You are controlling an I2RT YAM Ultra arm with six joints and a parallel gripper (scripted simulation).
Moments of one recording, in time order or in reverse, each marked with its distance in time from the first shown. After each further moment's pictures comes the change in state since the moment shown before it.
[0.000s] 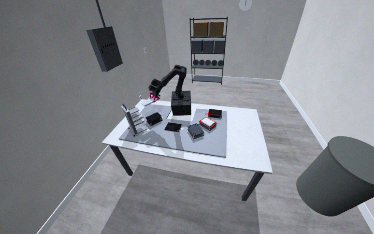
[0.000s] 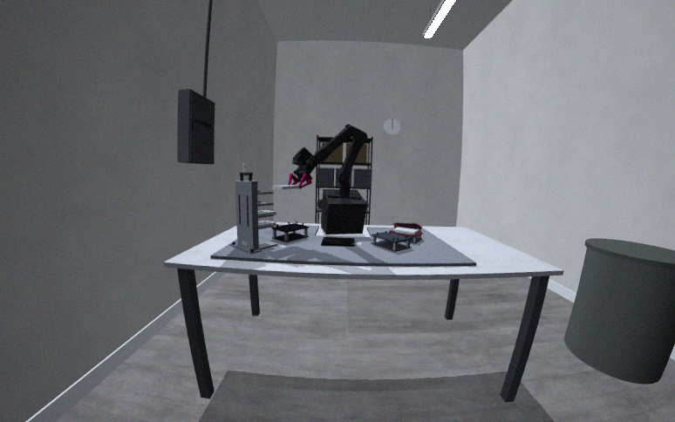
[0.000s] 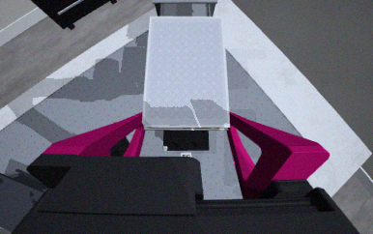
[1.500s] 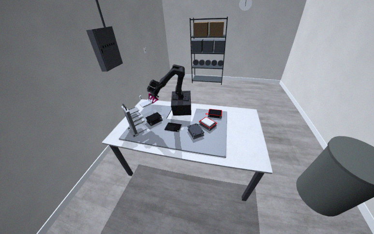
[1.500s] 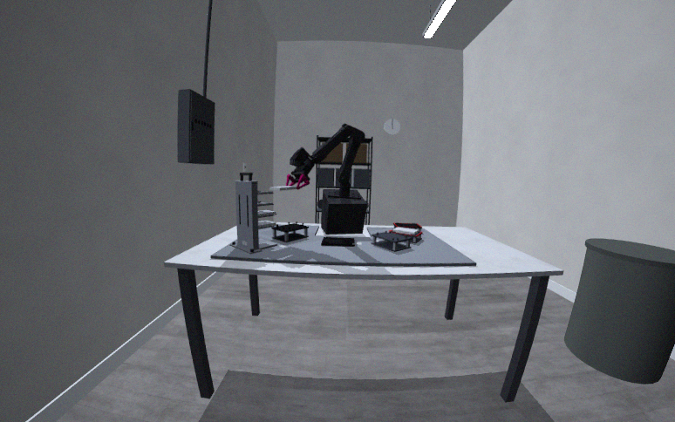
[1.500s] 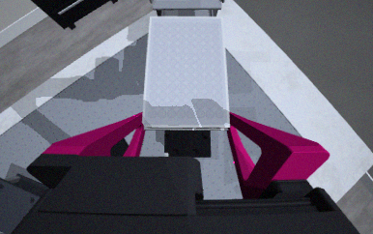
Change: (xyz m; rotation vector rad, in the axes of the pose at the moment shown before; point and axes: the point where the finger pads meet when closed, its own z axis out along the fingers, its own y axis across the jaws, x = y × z) arm -0.010 0.002 0.016 -0.008 0.010 0.003
